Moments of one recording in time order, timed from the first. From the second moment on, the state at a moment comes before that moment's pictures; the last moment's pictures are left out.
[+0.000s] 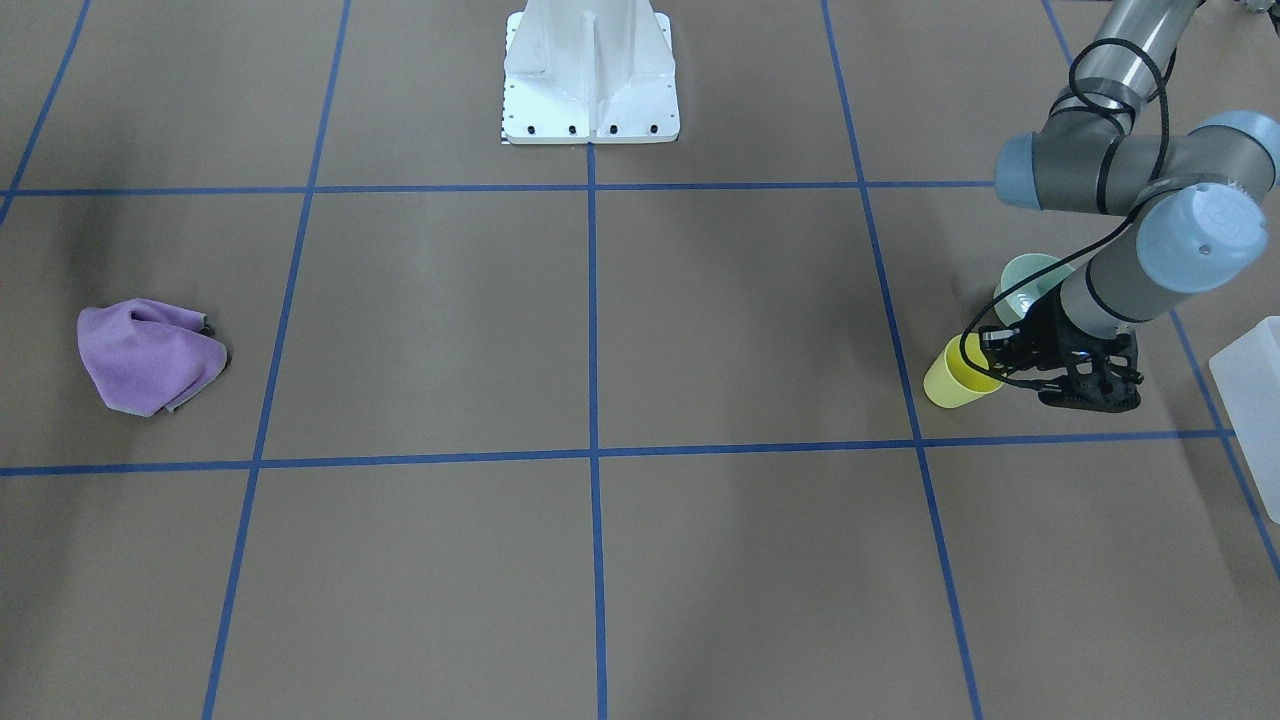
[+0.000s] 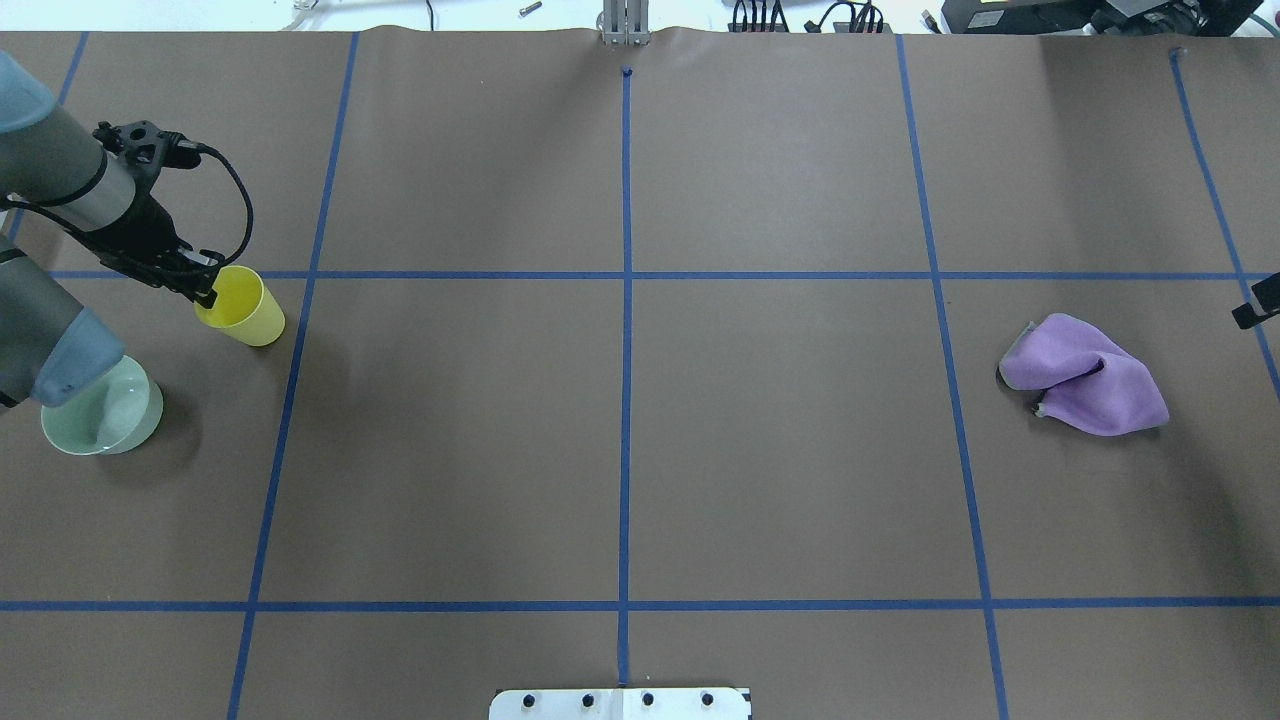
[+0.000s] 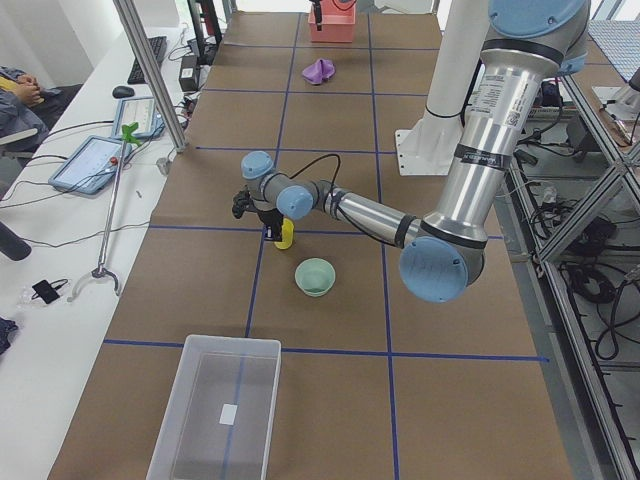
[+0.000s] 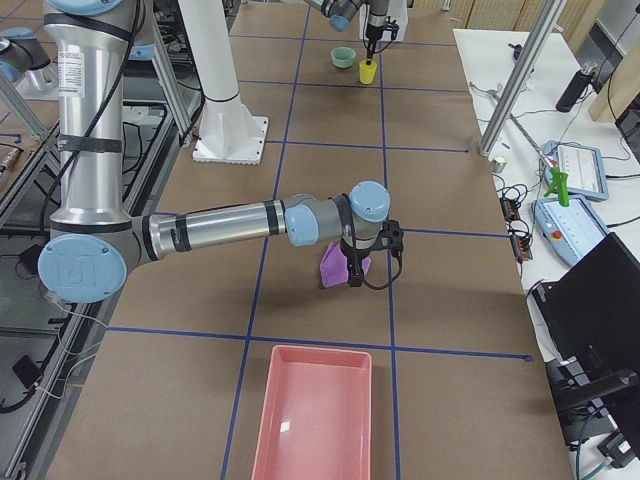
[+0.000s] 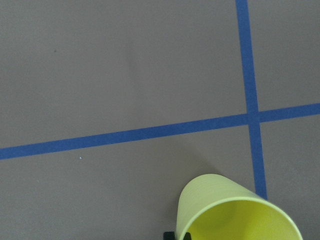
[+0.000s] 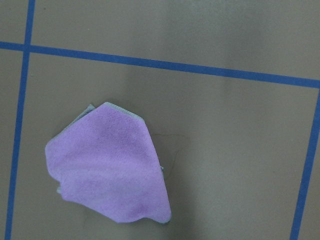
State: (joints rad) left arm -0.99 -1.86 -1.58 -1.76 -2.26 -0.60; right arm 1.32 -1.62 1.78 -1.49 2.43 0.22
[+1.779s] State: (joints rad) left arm -1.69 -1.86 -1.02 -1.74 -2.41 0.40; right arm 1.32 -1.59 1.77 -1.41 2.43 0.40
